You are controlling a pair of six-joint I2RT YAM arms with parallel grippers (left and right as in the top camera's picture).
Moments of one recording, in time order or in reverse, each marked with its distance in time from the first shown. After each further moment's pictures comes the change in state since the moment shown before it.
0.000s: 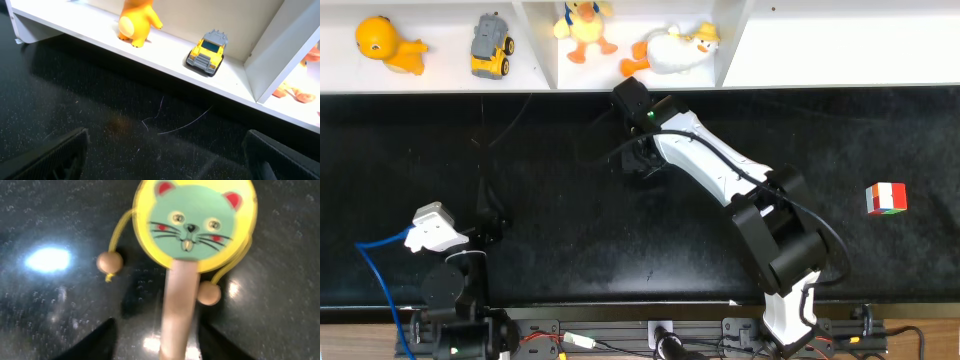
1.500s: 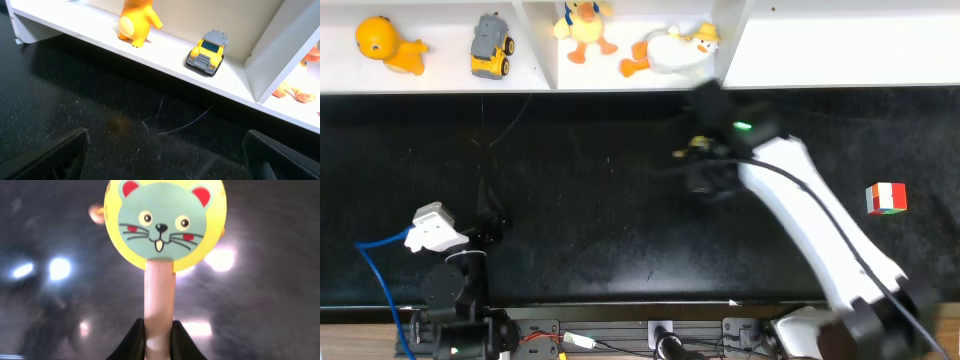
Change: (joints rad) left arm 0.000 0.000 0.000 0.000 0.000 0.000; right arm -0.181 -0.484 -0.147 -0.412 0.010 0.031
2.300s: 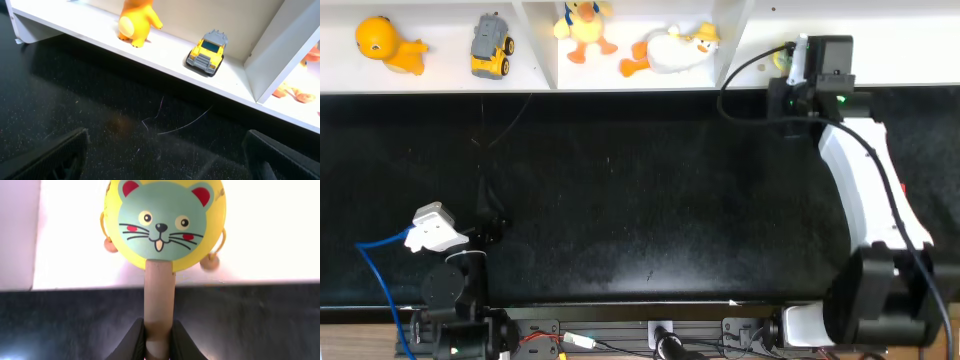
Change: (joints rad) left arm 0.000 0.000 0.000 0.000 0.000 0.000; right arm -0.460 0.077 -0.062 0.635 0.035 -0.495
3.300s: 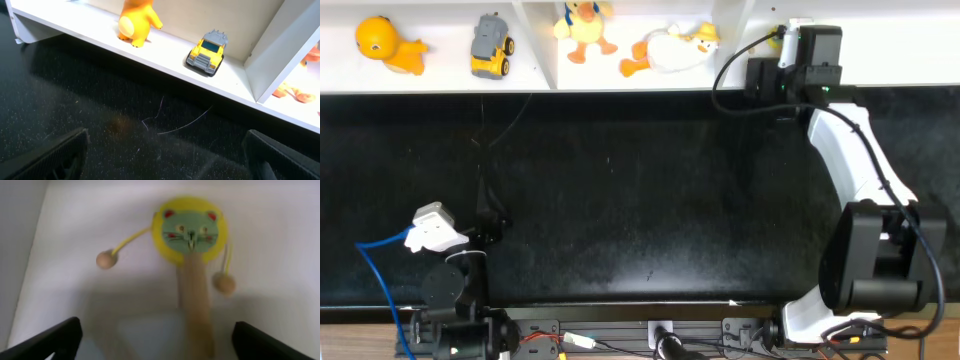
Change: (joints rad) left arm 0.000 0.000 0.000 0.000 0.000 0.000; right arm 0.000 0.156 0.013 0.263 -0.034 -0.035
